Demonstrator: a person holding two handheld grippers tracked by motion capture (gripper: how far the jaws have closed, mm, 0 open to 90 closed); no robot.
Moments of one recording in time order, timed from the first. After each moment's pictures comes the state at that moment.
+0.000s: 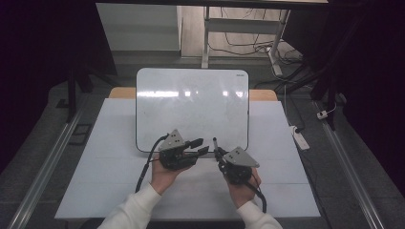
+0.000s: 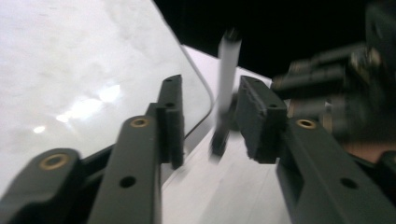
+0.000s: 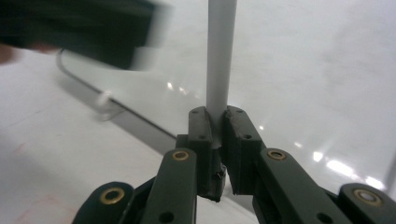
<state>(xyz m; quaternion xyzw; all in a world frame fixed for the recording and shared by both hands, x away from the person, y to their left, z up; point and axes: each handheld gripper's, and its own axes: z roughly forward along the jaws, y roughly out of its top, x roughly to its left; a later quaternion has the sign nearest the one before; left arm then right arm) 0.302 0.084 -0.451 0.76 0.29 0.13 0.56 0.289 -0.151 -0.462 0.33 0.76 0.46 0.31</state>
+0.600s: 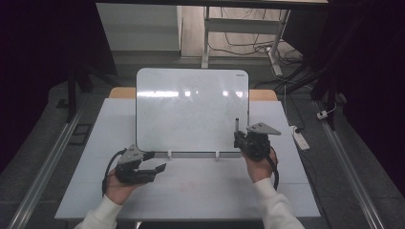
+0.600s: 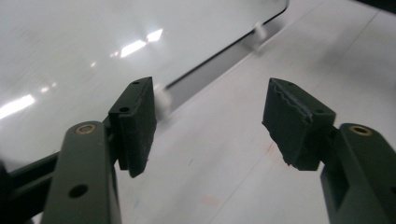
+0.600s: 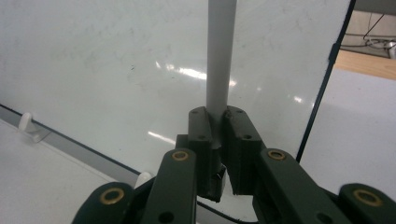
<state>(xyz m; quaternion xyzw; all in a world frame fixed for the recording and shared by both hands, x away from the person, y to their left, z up) 0.263 0.190 -0.488 0.79 0.38 0.15 0.45 0.356 -0.199 -0.439 0.44 0.75 0.43 0.25</state>
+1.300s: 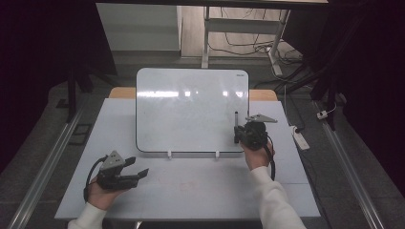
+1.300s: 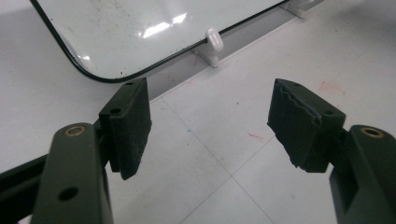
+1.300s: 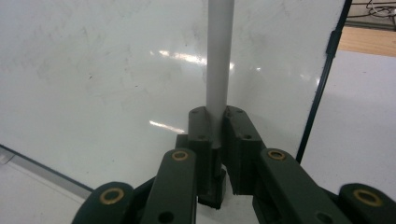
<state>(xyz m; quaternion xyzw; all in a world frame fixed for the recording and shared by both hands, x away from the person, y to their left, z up) 0.249 0.227 -0.504 0.79 0.42 0.16 0.42 0.395 -0.198 -0.447 0.48 0.75 0.40 0.23</state>
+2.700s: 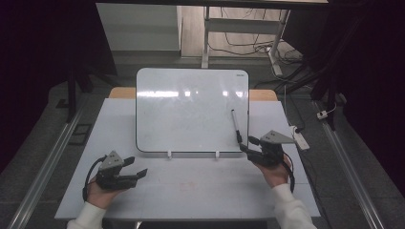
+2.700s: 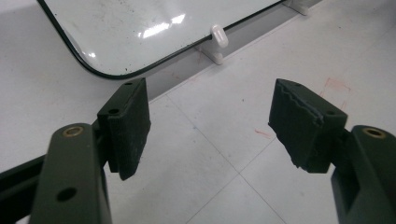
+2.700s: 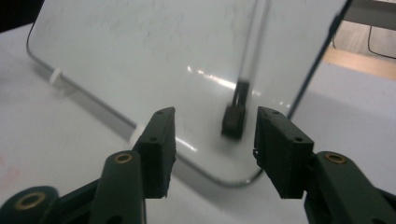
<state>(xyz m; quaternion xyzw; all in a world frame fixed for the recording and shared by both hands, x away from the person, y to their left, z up) 0.251 0.231 -0.509 0.79 0.42 0.16 0.43 0.346 -0.253 -0.464 0.35 0.78 0.47 0.22</state>
